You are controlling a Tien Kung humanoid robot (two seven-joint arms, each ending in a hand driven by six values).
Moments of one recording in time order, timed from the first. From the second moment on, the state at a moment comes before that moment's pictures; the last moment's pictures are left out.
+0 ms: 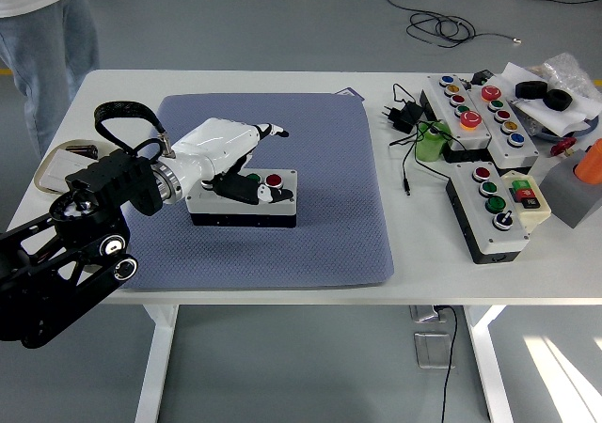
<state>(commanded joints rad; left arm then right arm) -0.69 0.40 -0.74 -1.47 1.96 -0.15 0.22 0.15 -0.16 0.71 0.18 -0.35 -0.25 -0.16</state>
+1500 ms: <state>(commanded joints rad) -0.71 0.39 -0.69 -1.37 1.99 -0.28 0.22 0.14 -0.16 0.71 0.18 -0.35 -0.24 -0.16</state>
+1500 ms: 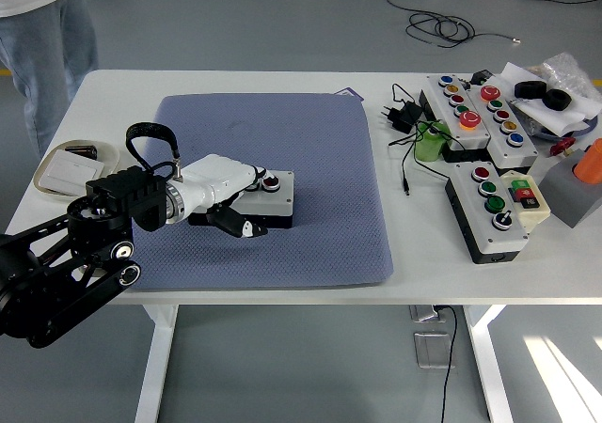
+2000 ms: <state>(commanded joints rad) -0.70 0.41 -0.76 -1.44 1.98 -0.25 0.21 0.14 -0.16 0.71 0.18 -0.35 -0.24 -0.16</state>
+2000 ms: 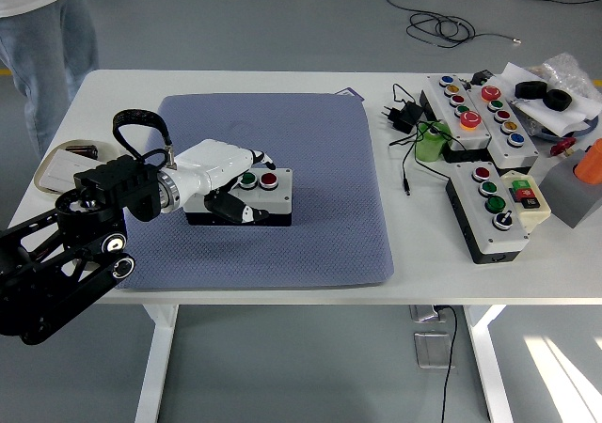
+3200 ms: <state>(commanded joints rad) -0.65 0.45 -0.80 -1.44 2.02 -0.35 0.24 0.14 -0.16 0.71 0.18 -0.35 -0.25 -0.16</state>
